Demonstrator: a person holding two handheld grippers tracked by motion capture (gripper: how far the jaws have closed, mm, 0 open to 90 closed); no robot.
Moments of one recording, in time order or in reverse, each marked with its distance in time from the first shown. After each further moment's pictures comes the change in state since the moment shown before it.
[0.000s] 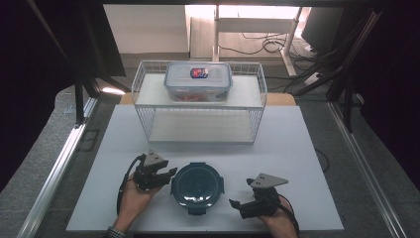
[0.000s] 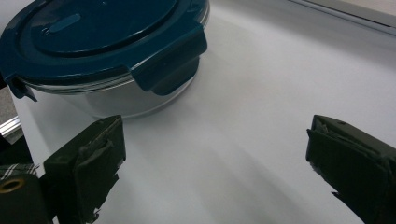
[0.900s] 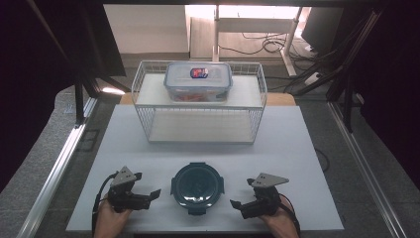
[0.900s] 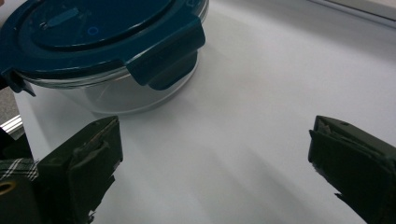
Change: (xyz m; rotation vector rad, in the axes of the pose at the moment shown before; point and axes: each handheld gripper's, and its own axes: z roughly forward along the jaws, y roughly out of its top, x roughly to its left) left arm 0.016 -0.059 -0.041 -0.030 -0.098 -0.065; right arm -0.004 -0.002 0.001 0.018 0.016 0.005
